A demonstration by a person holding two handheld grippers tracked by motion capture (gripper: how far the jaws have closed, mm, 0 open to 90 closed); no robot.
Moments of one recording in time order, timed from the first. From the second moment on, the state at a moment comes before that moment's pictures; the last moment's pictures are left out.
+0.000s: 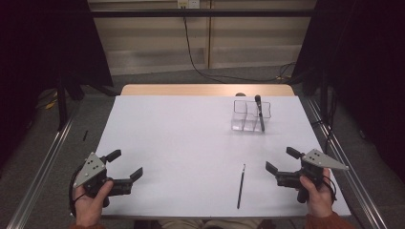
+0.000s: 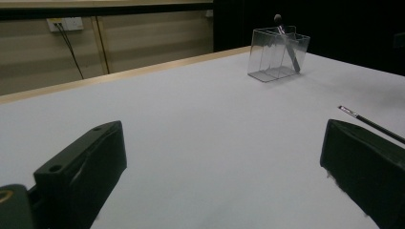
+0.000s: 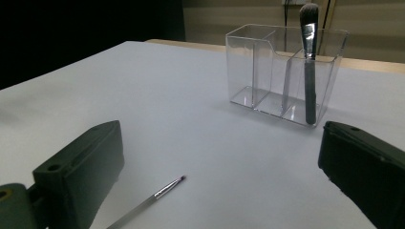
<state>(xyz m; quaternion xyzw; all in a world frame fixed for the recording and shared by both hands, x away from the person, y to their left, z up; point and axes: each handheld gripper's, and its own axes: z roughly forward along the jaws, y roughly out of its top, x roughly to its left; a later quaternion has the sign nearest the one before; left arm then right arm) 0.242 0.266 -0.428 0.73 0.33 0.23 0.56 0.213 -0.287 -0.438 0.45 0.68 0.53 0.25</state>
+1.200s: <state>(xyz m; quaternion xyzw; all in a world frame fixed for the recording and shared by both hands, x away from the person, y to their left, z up) 0.243 0.266 -0.428 0.73 0.33 0.23 0.56 0.246 -0.241 -0.432 0.40 0.73 0.51 0.21</state>
